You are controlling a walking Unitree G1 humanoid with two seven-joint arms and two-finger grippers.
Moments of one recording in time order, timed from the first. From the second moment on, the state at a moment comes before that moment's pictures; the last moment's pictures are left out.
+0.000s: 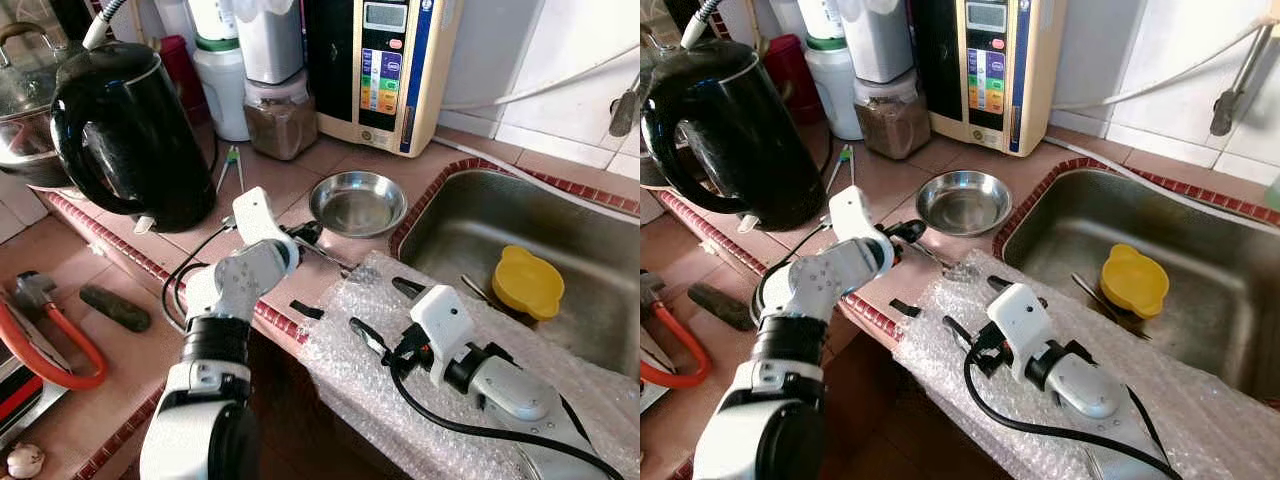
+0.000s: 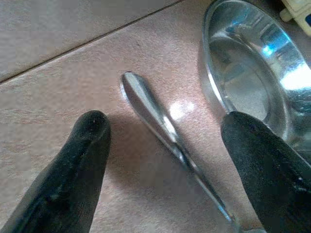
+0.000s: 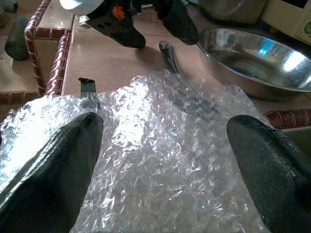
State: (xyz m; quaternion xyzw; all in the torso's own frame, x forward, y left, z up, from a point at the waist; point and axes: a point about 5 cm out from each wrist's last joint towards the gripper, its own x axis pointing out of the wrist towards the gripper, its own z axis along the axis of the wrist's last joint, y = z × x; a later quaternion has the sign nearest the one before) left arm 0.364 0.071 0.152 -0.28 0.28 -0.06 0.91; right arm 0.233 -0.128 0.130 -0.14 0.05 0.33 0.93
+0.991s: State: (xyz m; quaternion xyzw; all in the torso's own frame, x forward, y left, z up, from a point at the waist) left arm 0.352 0.044 0.155 -0.18 0.32 -0.12 0.92; right arm 0.235 -0.126 0.126 -0.16 0.05 0.33 0.93
